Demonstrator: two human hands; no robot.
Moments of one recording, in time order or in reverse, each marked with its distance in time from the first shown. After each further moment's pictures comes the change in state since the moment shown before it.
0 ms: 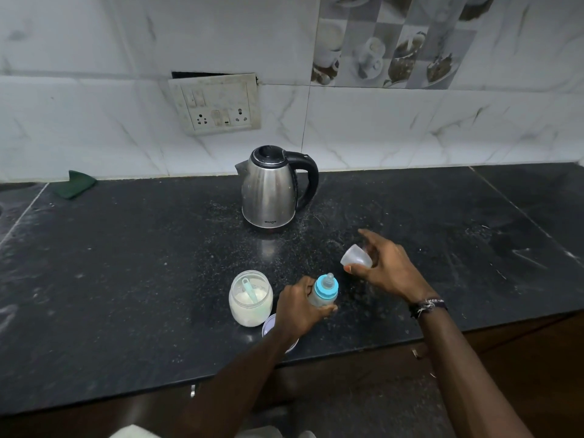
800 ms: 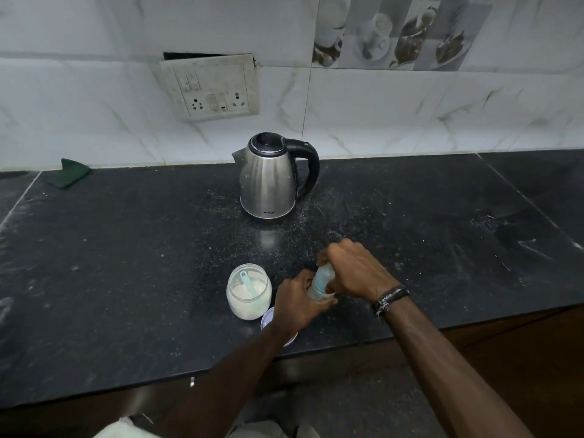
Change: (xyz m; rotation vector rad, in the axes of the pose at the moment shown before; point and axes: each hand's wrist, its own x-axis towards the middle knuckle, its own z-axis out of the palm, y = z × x) left_hand -0.001 0.001 -0.001 -0.014 0.039 0.022; right_hand 0.005 -0.055 0.030 -0.511 -0.255 -0.238
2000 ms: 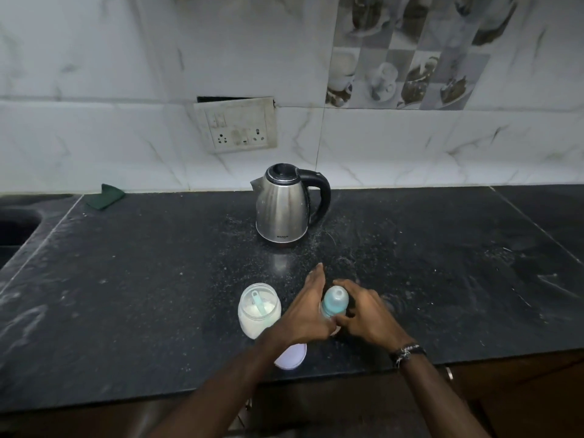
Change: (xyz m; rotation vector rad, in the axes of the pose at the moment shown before) left_hand 0.005 0.067 -0.044 0.148 -0.375 0.006; right_hand -0.020 0.028 0.061 0.525 0.171 0.030
